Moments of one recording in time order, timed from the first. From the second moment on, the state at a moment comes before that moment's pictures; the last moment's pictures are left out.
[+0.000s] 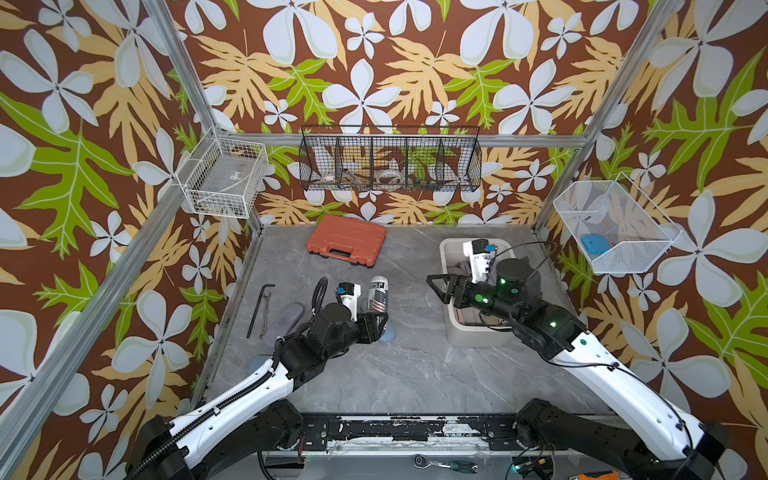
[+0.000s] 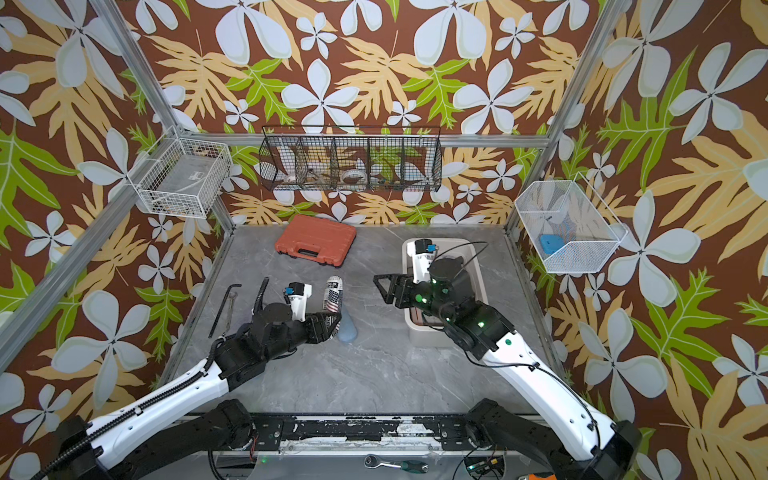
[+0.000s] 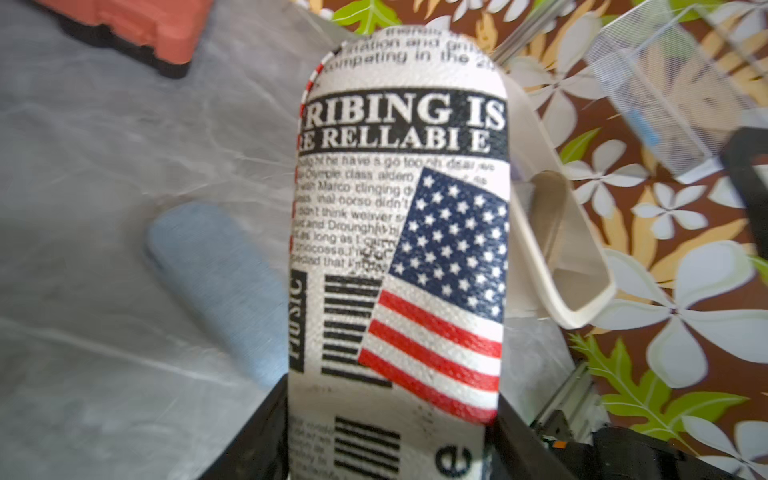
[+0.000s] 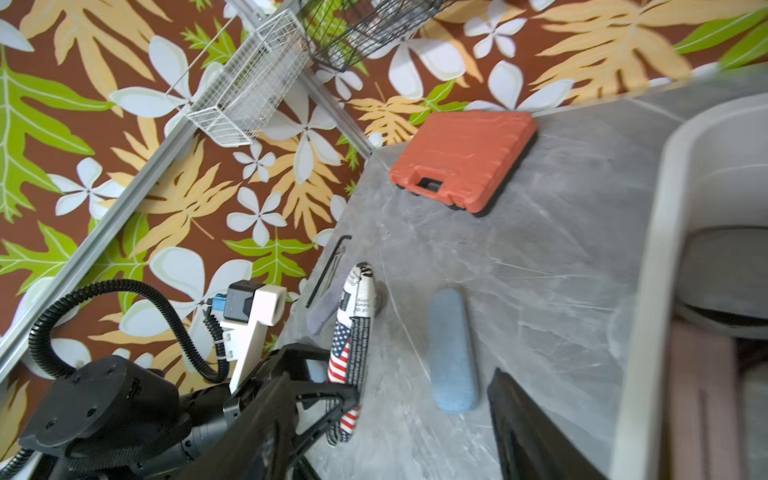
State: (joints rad) left arm -0.75 0.92 0.62 -0.11 0.01 -0.74; right arm 0.65 1.08 1.09 -0.35 -0.19 0.63
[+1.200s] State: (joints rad) left arm -0.79 0.85 0.60 0.02 -0.02 -0.71; right arm 0.81 1.40 1.33 -0.32 -0.06 0.62
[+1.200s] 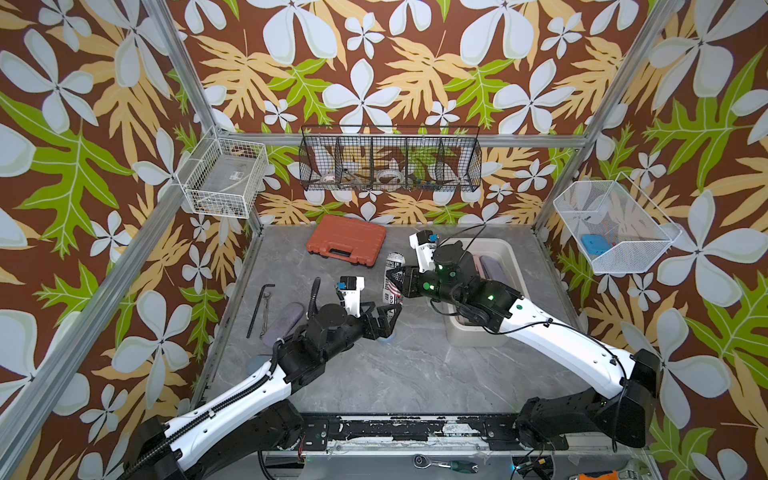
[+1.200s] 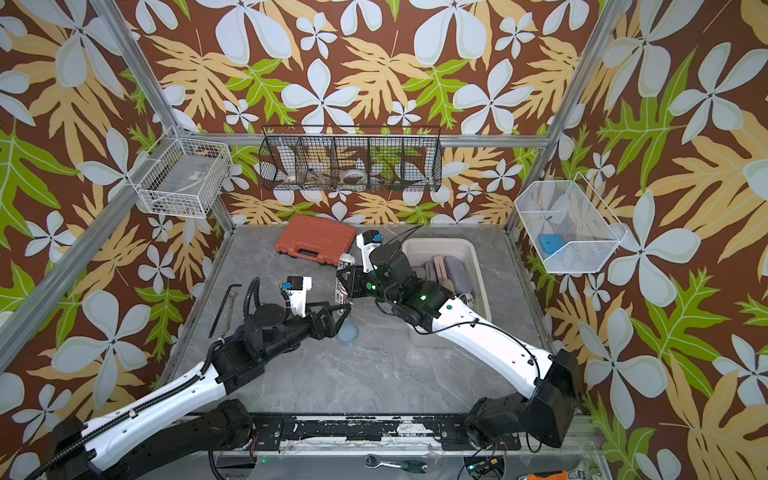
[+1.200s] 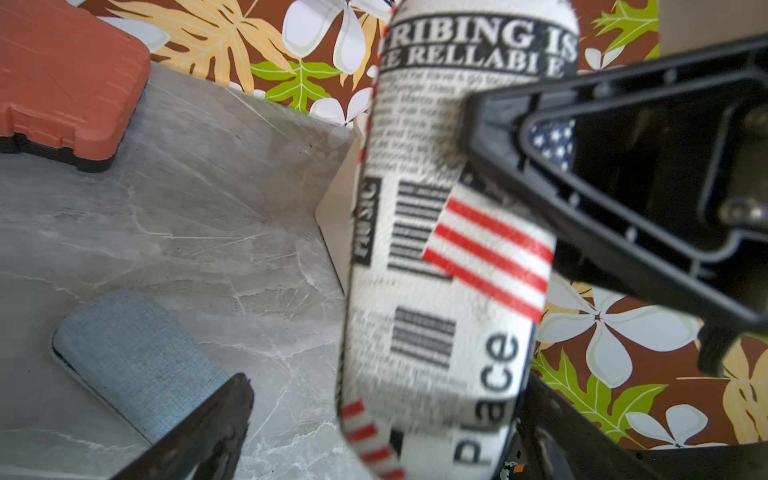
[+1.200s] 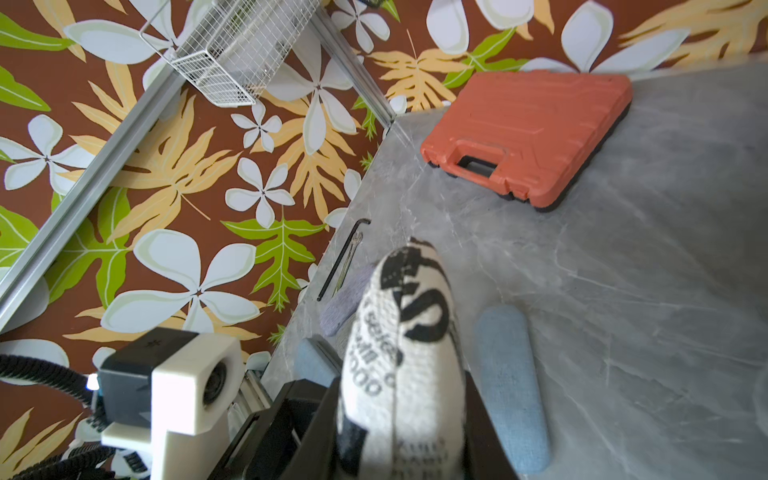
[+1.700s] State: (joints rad) left arm -0.79 0.44 0.40 -0.07 -0.21 -0.78; right arm 0.44 1.25 1.47 -0.73 0.25 0.33
